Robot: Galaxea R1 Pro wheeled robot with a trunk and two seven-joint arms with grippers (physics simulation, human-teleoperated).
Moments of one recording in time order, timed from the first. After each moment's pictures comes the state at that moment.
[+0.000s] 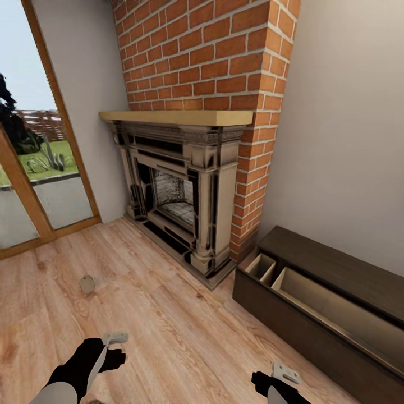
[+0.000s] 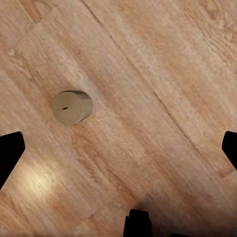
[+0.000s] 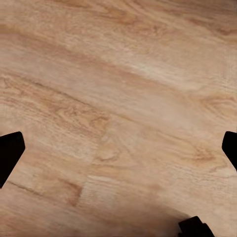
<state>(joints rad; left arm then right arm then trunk) -0.54 0.06 0.28 -0.49 -0.23 0.58 -0.03 -0.47 0.04 0.23 -0.25 -0.63 0.06 -0.25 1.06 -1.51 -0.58</state>
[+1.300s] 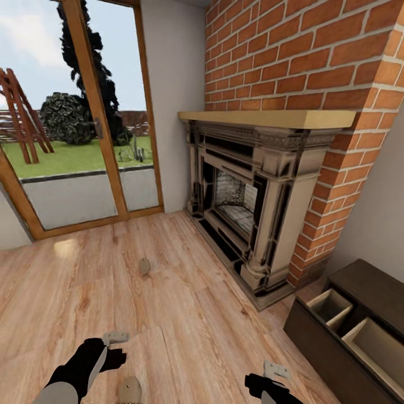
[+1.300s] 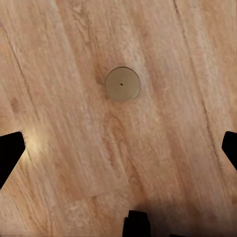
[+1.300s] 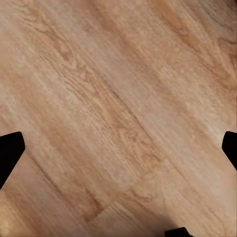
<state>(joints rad) -0.54 0.05 0.28 -0.49 -0.23 0.58 -0.03 -0.47 0.05 0.40 -0.26 -0.63 0.06 -0.25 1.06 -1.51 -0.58</state>
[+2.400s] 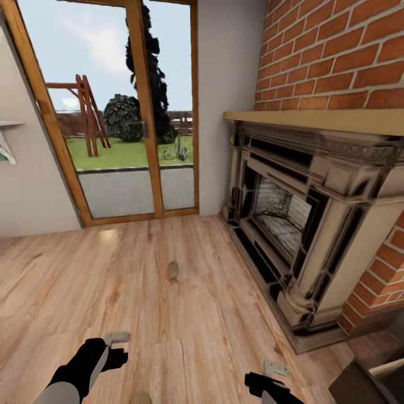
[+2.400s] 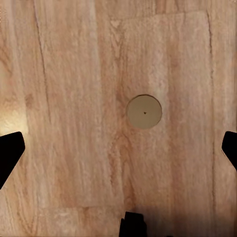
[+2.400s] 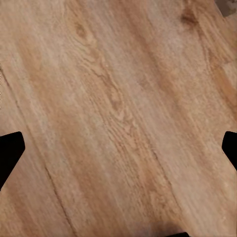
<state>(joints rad) -0.54 0.05 0.28 -0.49 -0.22 0.57 -0.03 -0.47 0.05 0.40 -0.26 -0.63 0.05 -0.24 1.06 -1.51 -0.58</state>
